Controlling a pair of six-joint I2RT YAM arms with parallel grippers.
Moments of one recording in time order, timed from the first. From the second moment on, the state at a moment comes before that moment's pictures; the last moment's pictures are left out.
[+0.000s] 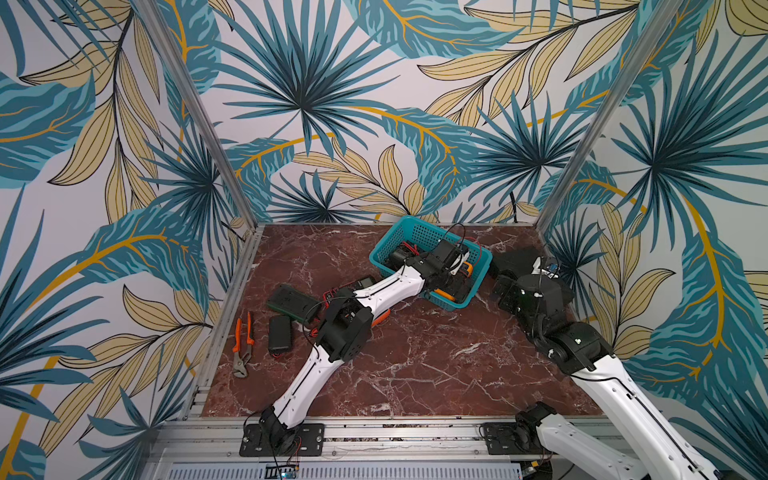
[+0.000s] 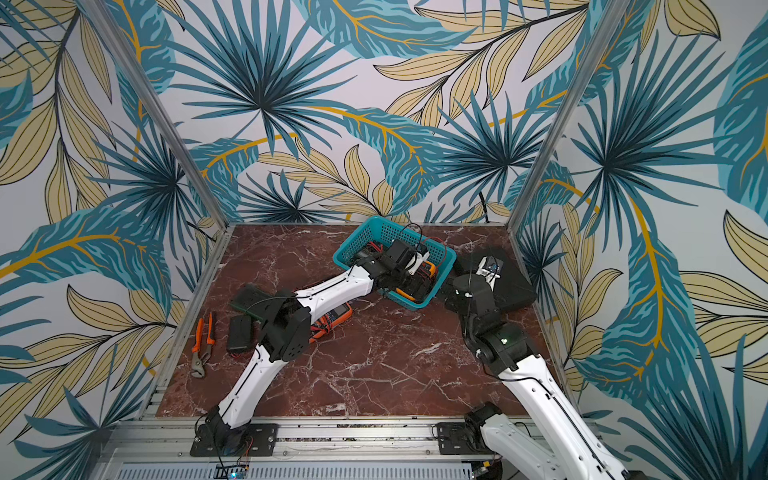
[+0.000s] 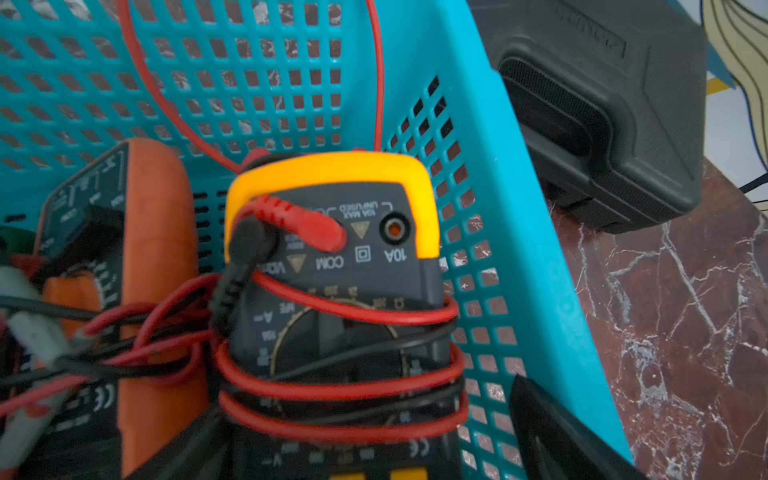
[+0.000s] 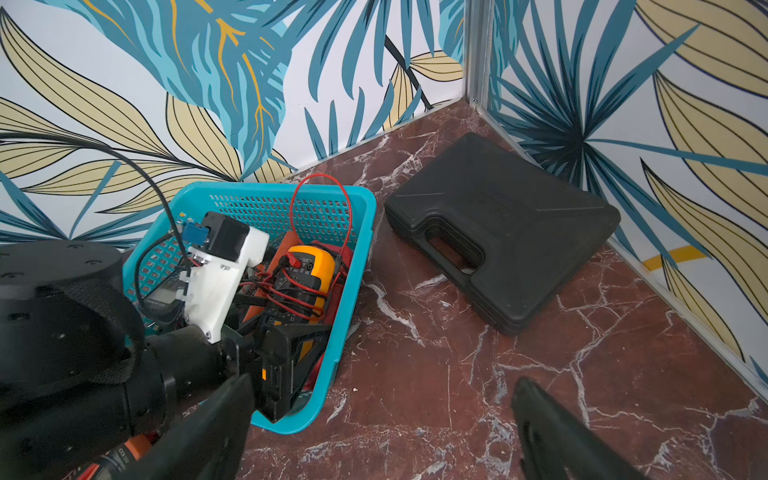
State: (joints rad) left arm -0.82 2.39 2.12 -0.52 0.14 -0.18; right arm 0.40 0.88 0.96 -0.67 0.56 0.60
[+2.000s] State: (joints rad) left arm -0.44 1.45 0.80 -0.33 0.04 -0.45; right arm 0.50 1.22 1.16 -0.64 0.24 0.54
